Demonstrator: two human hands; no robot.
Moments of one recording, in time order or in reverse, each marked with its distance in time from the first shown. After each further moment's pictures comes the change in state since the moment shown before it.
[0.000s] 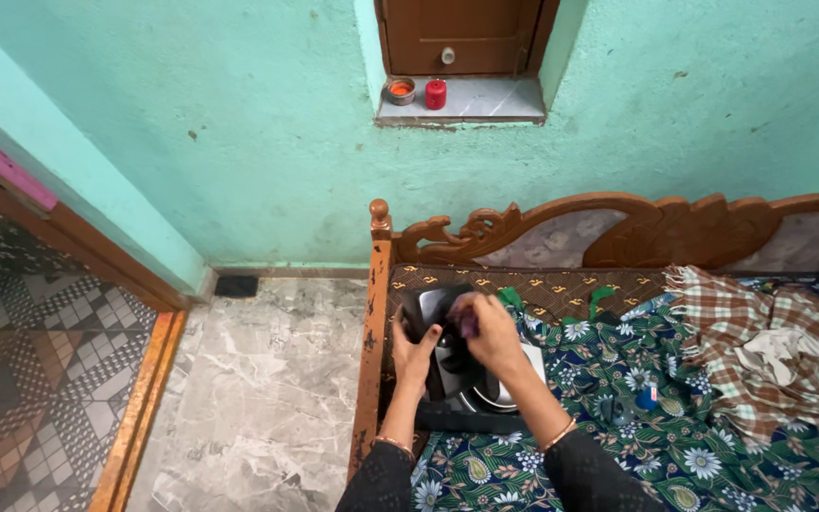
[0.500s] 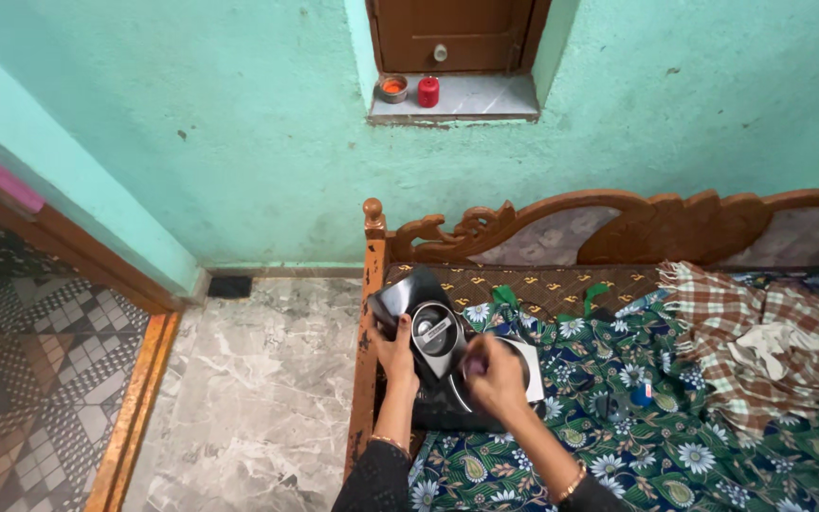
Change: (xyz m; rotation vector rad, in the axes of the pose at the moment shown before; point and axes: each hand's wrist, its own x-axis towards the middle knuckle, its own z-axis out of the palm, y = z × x) left_hand 0.020 -0.025 -0.004 -0.211 0.283 -0.037; right_hand -0.064 -0.013 0.000 -0.041 -0.037 0.384
